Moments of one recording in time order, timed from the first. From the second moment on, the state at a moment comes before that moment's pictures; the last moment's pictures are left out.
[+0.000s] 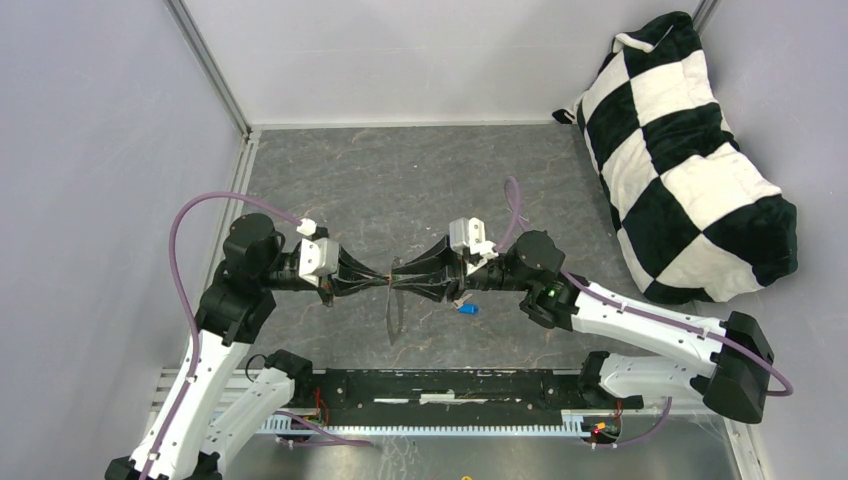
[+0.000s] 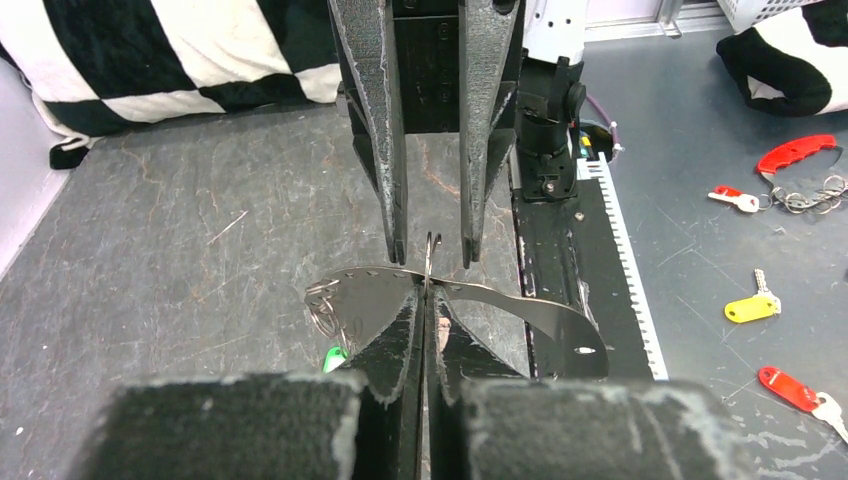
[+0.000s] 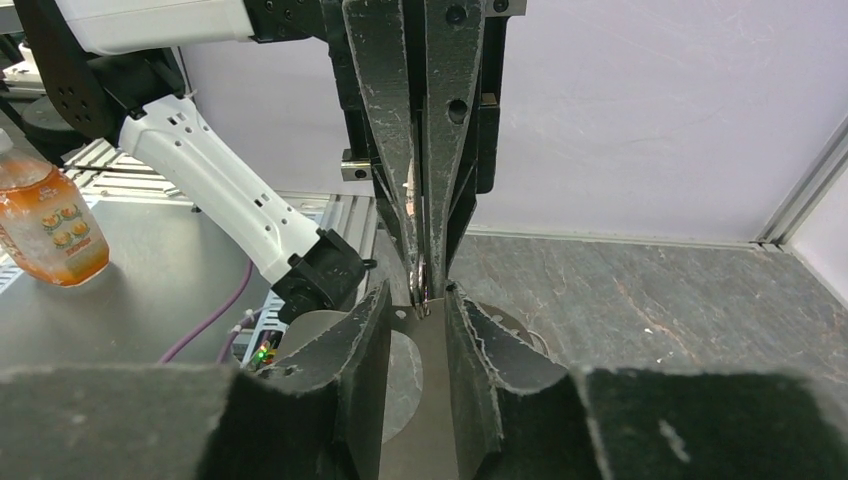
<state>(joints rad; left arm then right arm) -0.36 0.69 0.92 -0.46 1.16 0.35 1.05 1.13 0.82 0.55 -0.54 0.03</state>
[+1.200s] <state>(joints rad) -0.36 0.77 1.00 -0.71 1.17 0.47 1.05 1.19 1.02 0.13 -0.52 -0.09</state>
